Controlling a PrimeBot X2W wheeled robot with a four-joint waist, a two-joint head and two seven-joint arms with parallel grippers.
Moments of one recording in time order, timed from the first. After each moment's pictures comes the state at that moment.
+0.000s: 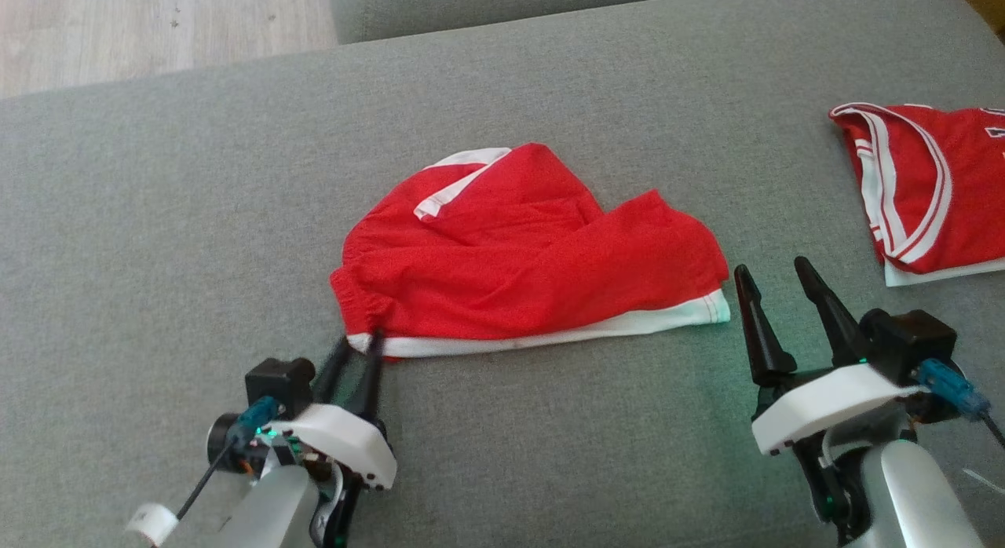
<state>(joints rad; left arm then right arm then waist) -0.33 0.11 -0.46 0.70 -0.49 -0.06 -0.17 -0.07 -0.09 0.09 0.11 0.22 0.12 0.02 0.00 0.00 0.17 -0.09</state>
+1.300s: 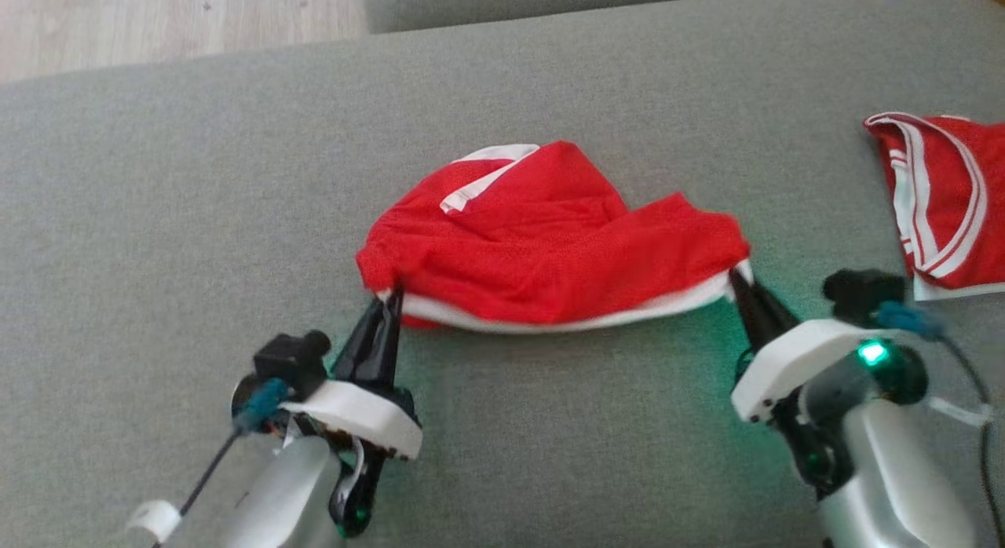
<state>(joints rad) -0.36 0.10 -0.49 0.61 -0.51 -0.10 -0.24 -0.22 -0.05 0.08 0.35 0.30 0.12 0.21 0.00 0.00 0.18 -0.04</state>
